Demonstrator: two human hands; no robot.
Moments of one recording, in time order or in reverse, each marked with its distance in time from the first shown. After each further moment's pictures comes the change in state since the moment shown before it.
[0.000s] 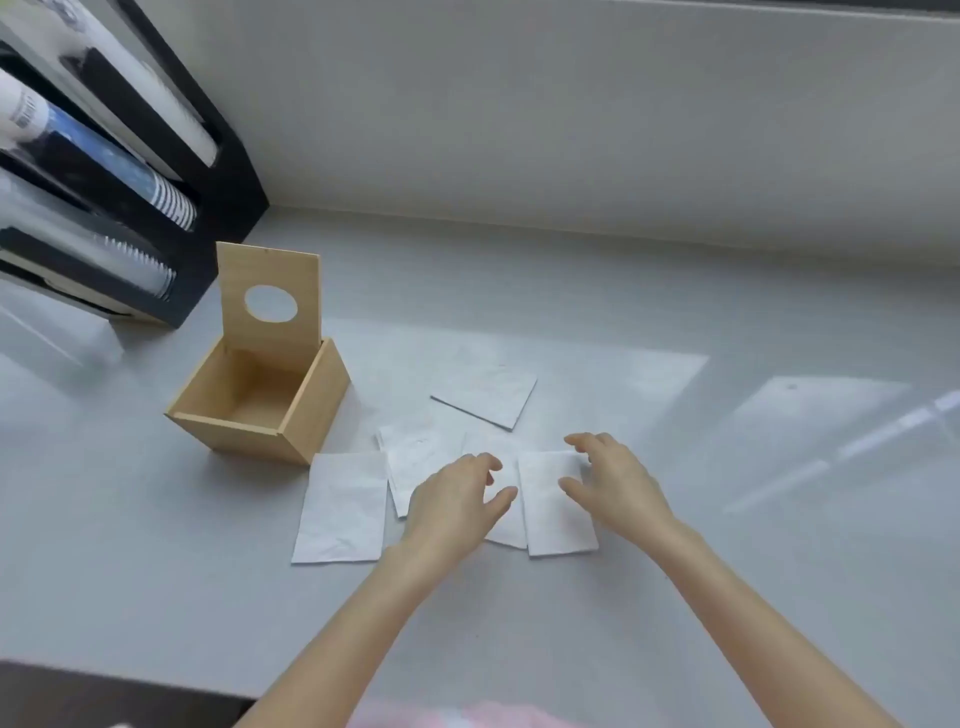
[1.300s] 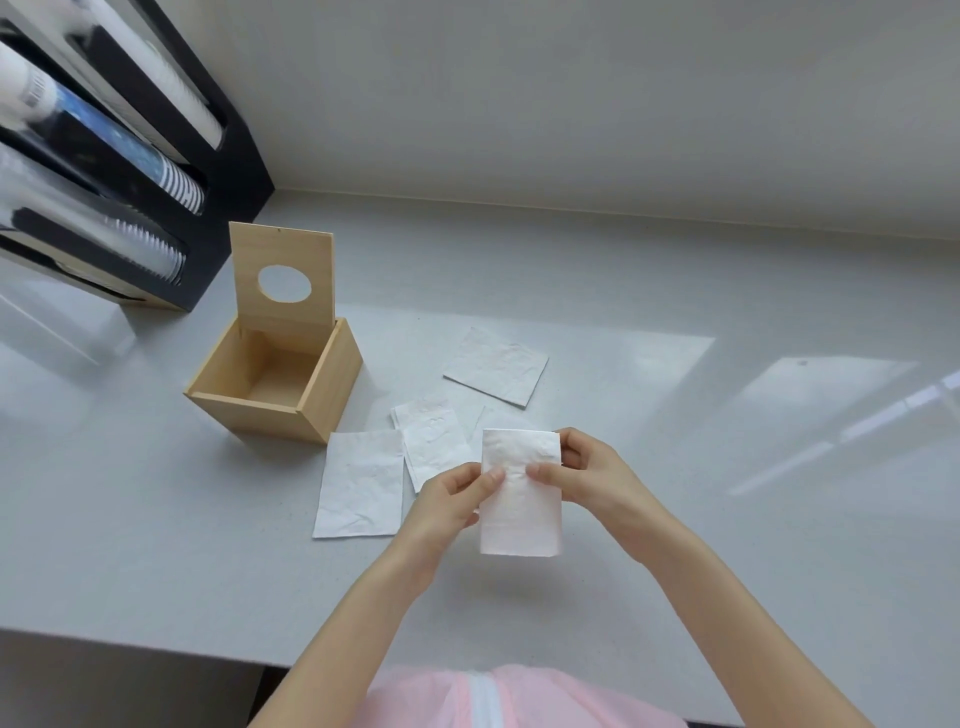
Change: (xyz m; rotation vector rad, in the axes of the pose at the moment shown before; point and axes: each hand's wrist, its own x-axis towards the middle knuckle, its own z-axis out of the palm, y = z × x) left_hand -0.033 -0.024 0.001 -1.099 -0.148 -0.232; right_hand -0.031 -0.034 0.011 1.012 -0.213 0.013
